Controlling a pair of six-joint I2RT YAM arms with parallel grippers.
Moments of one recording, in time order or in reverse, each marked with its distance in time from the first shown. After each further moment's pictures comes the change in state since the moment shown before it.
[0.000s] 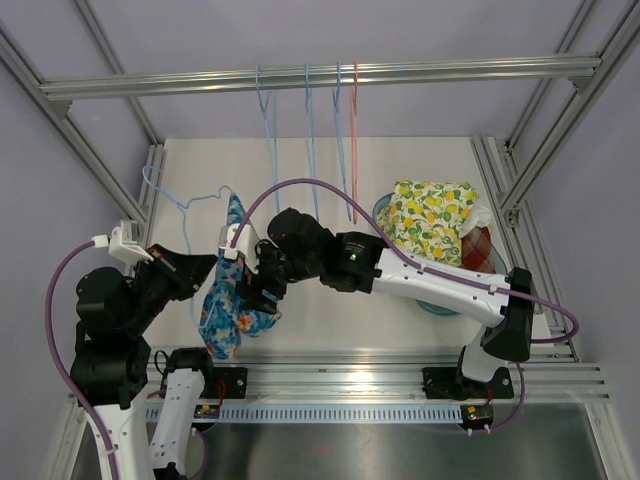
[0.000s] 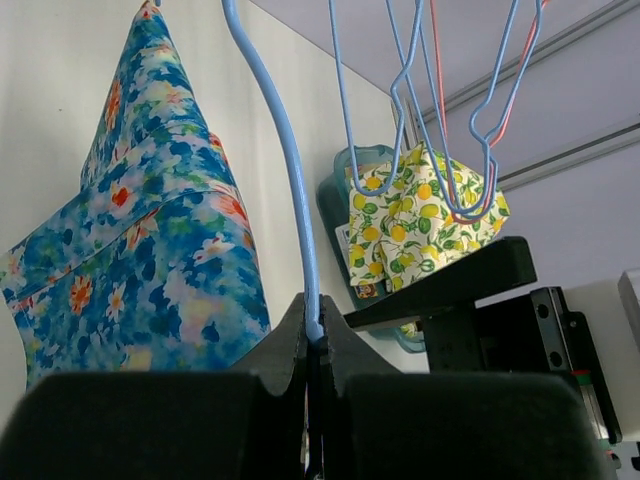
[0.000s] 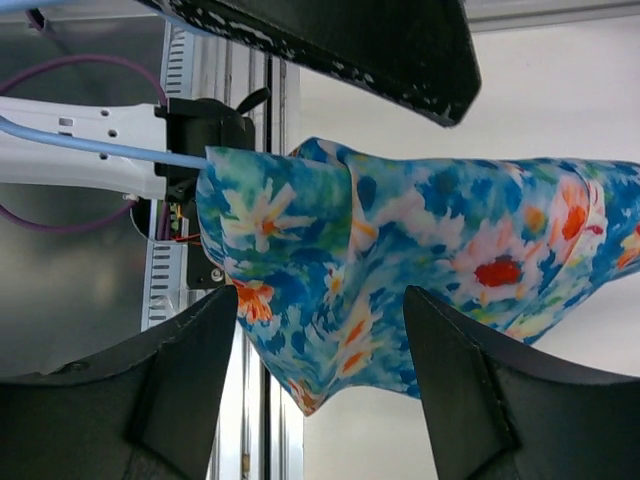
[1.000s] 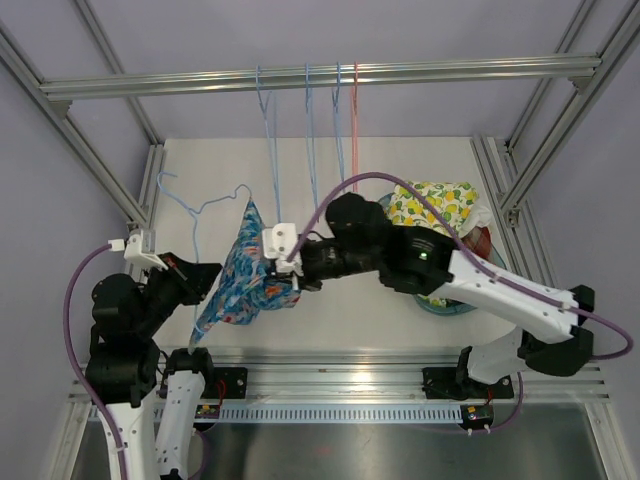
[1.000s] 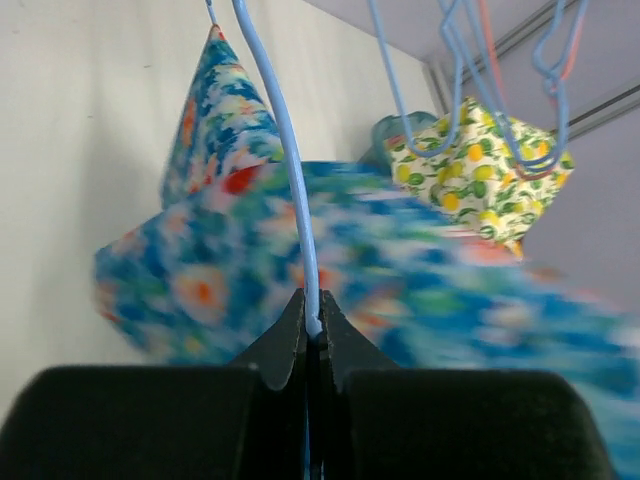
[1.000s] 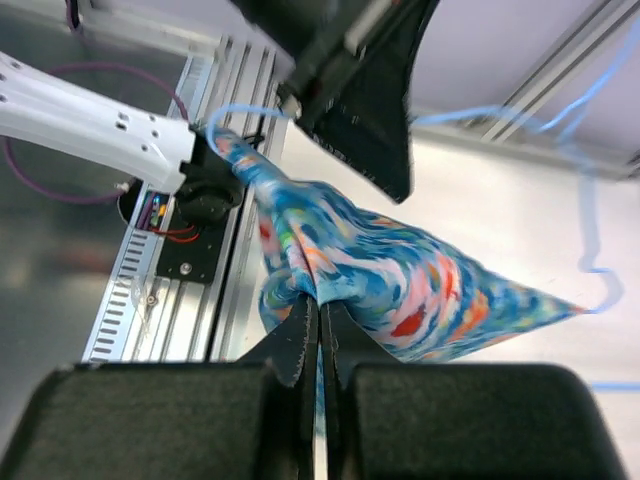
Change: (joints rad) left arm 0.000 -0.079 -0.149 0.066 0.031 0.143; right arm -0.003 -0.195 0.008 -0.062 -0.068 -0.250
